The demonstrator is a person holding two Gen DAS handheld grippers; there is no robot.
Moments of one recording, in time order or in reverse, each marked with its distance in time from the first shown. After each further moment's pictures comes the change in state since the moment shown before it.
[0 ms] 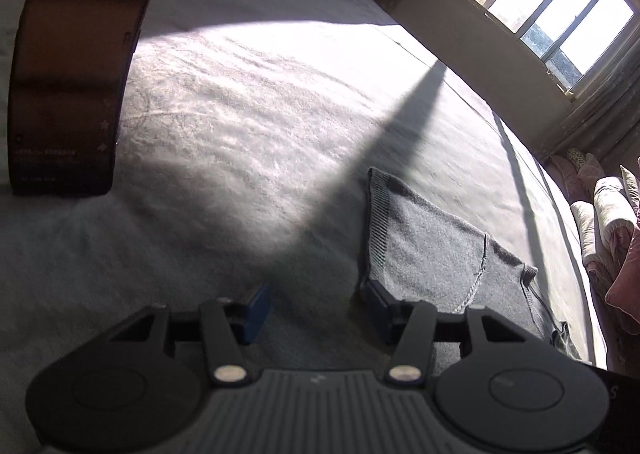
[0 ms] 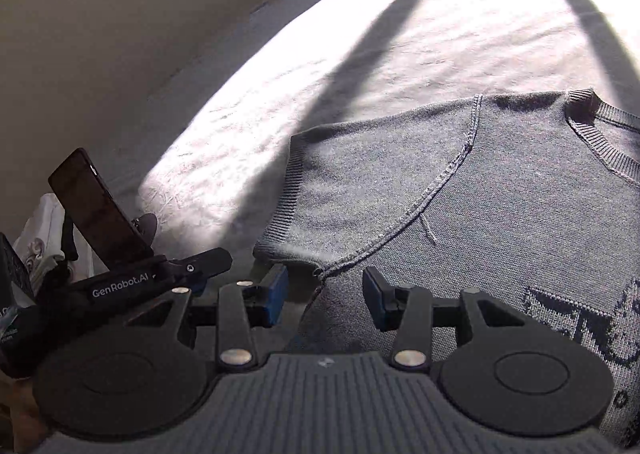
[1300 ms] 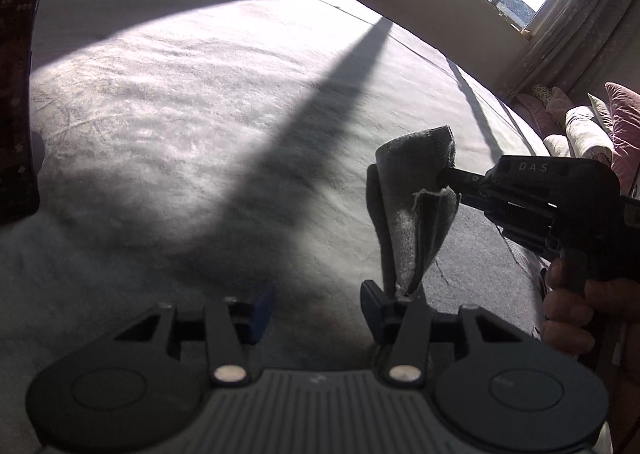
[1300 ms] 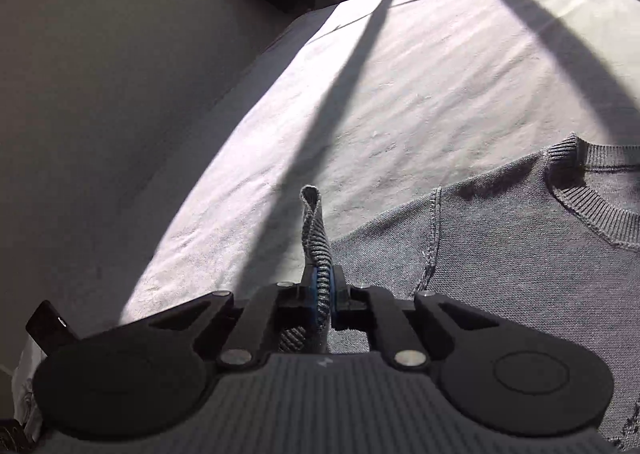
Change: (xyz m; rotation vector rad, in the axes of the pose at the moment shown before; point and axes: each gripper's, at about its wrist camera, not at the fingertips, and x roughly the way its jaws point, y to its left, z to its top) left arm 0.013 -0.046 -0.017 0.208 0.095 -0.111; right arm 0.011 -0.064 0.049 0.223 -0.246 0.007
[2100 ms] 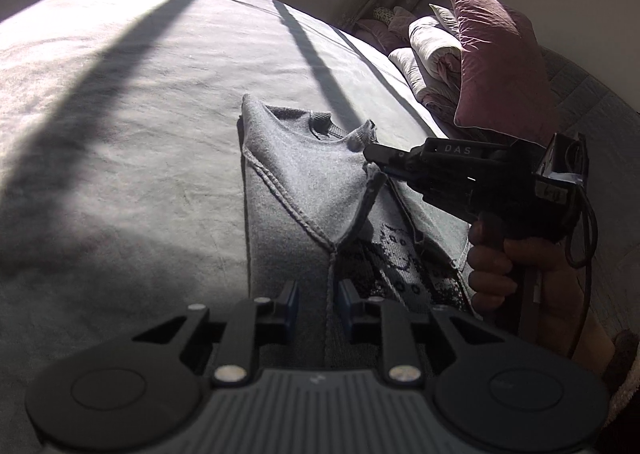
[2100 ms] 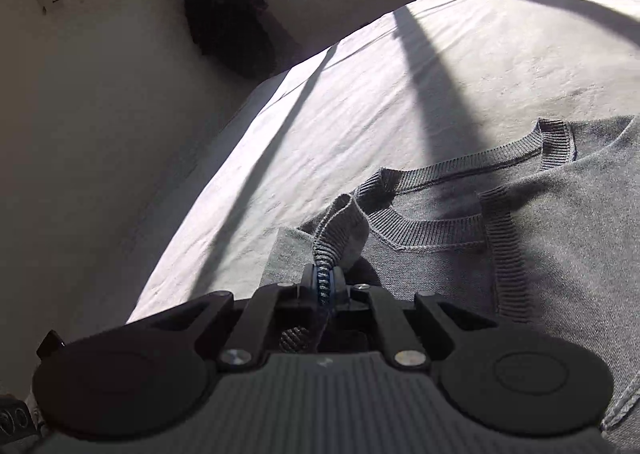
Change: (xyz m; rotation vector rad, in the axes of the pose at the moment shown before) left arm 0.006 -0.066 -0.036 0.285 0.125 -0.348; right arm -0.097 -0.102 -0.026 0.111 -0.183 -0.011
